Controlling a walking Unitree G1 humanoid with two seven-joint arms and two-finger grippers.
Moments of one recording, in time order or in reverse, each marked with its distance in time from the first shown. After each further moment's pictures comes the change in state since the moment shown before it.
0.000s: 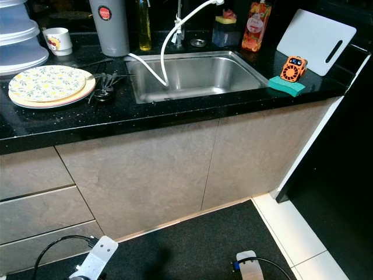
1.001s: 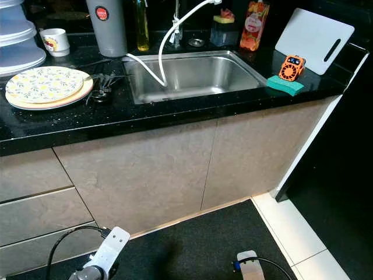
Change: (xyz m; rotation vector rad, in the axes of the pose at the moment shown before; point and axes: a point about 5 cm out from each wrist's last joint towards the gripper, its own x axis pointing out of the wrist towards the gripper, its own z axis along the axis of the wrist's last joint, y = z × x) left arm 0.006 -0.018 0.024 -0.002 -0.036 -0.016; right arm 0.000 -0.004 -0.001 -0.003 0.002 -0.009
